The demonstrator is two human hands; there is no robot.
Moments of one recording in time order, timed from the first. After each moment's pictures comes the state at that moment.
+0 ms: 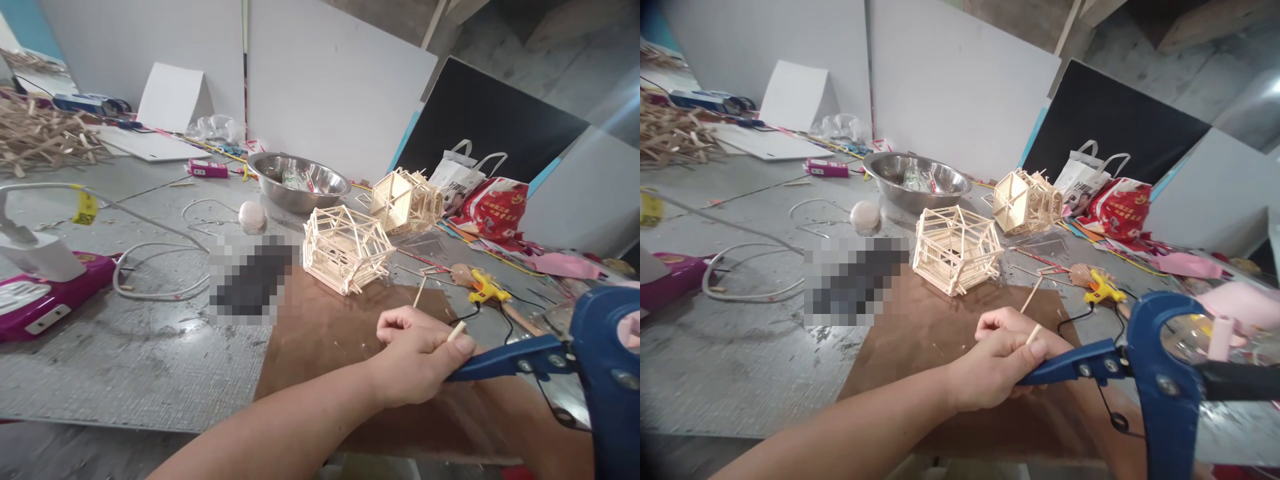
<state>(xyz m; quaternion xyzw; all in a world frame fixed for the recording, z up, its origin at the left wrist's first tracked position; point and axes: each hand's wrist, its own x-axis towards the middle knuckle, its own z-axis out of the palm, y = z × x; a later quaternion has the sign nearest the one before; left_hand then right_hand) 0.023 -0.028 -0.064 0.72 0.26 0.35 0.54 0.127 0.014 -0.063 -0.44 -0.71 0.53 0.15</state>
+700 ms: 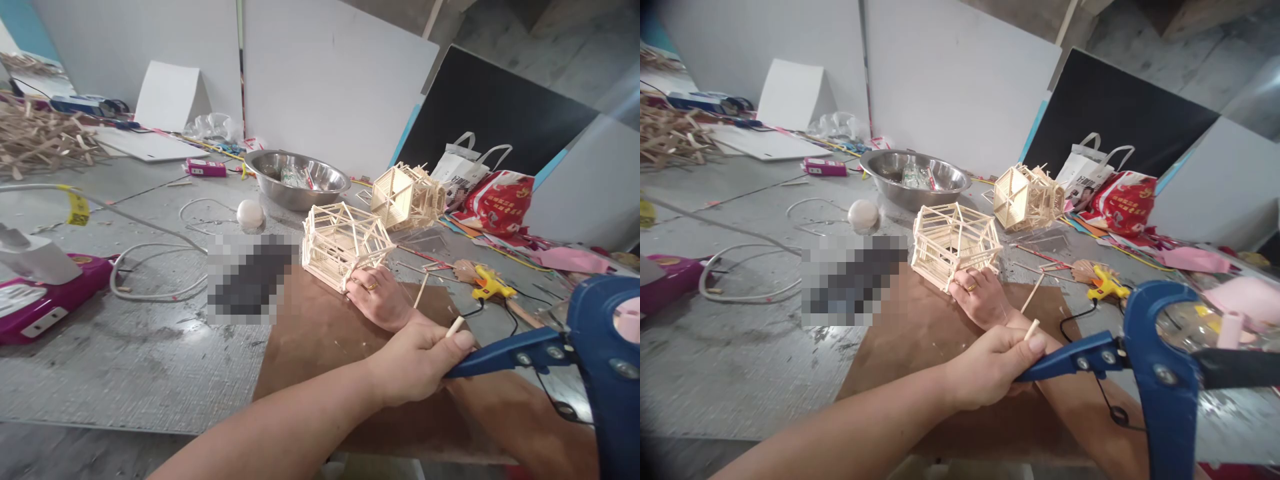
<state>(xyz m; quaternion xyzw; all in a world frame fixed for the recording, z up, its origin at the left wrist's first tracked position) 0.023 -0.025 -0.067 0.64 0.19 0.35 0.66 0.087 0.060 -0.091 -0.22 -0.91 -0.27 0.22</state>
